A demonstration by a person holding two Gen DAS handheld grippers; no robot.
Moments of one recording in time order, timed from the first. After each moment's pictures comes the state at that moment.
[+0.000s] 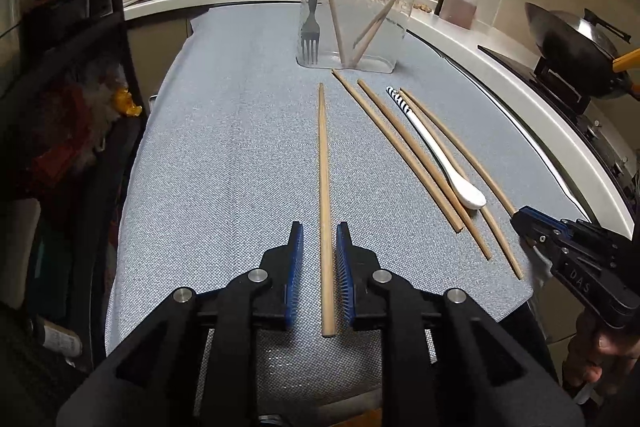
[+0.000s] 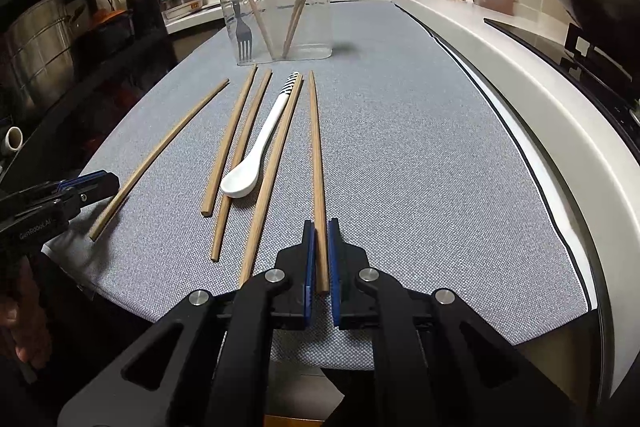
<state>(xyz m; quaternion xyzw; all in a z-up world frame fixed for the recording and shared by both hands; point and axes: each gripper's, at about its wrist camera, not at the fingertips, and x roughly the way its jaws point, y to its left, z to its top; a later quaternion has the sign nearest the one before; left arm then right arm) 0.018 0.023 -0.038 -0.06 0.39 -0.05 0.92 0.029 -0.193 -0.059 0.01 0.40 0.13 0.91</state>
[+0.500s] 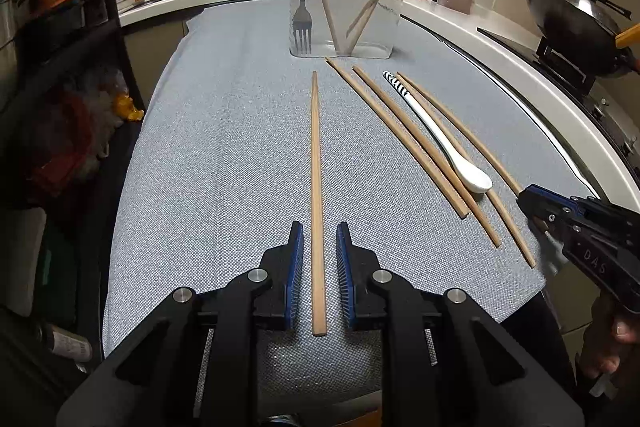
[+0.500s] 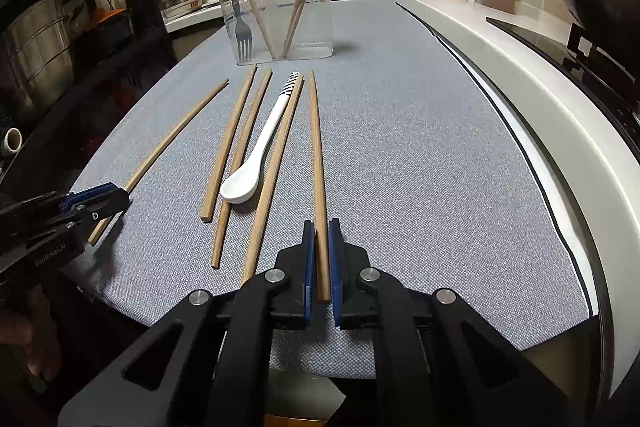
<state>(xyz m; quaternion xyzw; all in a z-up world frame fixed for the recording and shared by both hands) 0.017 0.011 -0.045 -0.02 0.40 -0.04 0.91 0.033 -0.191 -0.060 0.01 0.41 0.13 0.90</state>
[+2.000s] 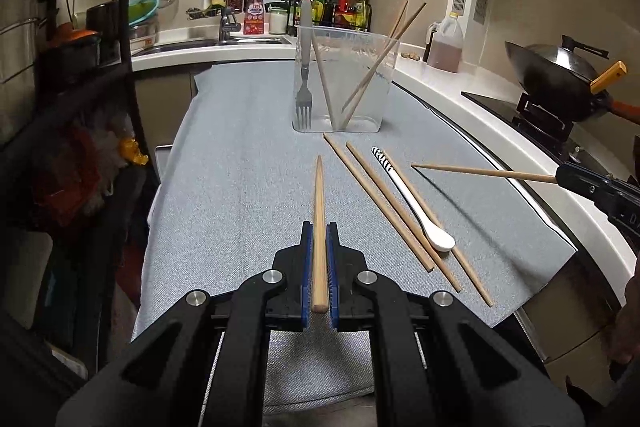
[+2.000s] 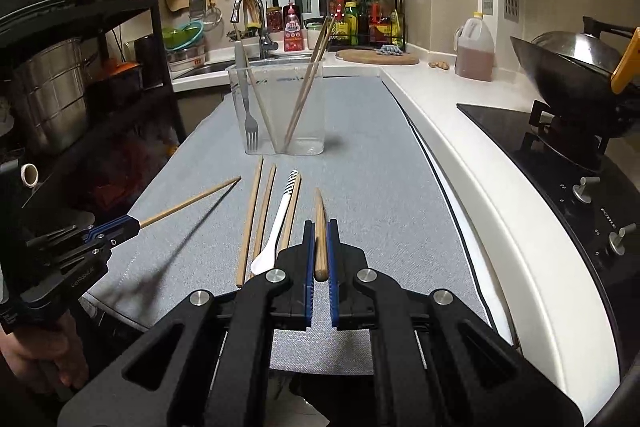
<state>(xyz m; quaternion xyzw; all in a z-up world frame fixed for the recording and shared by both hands) -0.010 0.017 -0.003 -0.05 0.30 -0.05 0.95 -0.002 -0.211 0.033 0.01 0.30 0.11 0.95</state>
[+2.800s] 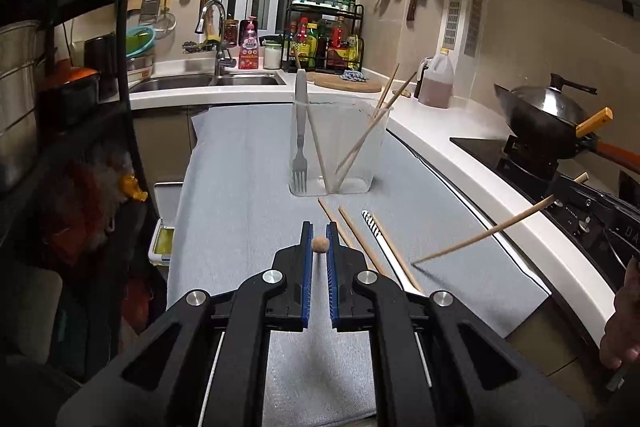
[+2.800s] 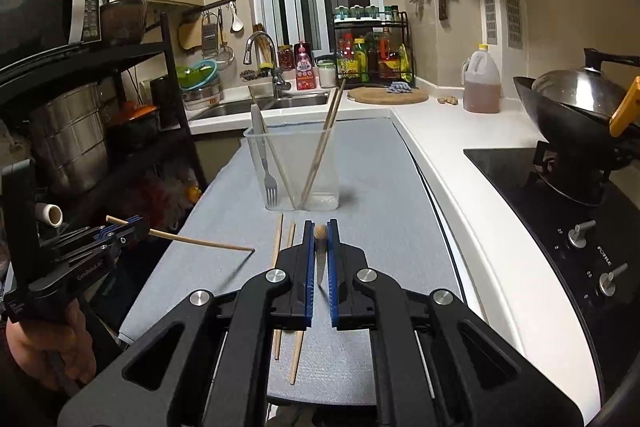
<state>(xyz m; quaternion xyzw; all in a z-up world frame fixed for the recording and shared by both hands) -0.002 0.026 0.068 -0.05 0.26 -0.06 0.96 0.000 -0.216 0.093 0.04 0.25 0.14 0.96</state>
